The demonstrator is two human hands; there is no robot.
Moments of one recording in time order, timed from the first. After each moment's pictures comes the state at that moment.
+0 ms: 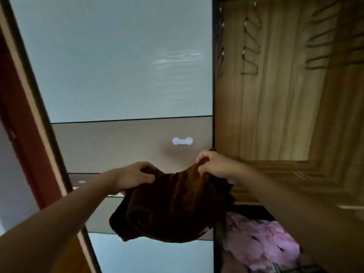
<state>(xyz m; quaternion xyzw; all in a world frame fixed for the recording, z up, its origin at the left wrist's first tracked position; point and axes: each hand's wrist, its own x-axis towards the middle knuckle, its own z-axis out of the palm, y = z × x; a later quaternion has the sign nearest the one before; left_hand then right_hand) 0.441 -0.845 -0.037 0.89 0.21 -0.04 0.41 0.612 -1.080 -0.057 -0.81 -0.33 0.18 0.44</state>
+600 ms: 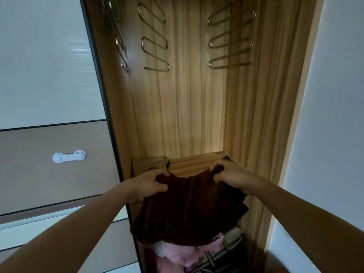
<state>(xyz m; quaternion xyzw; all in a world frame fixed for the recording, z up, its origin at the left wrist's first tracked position) 0.716 -1.065 -0.109 0.89 0.00 -0.15 0.42 0.751 -1.364 -0.108 -0.87 -0.09 0.10 0.47</state>
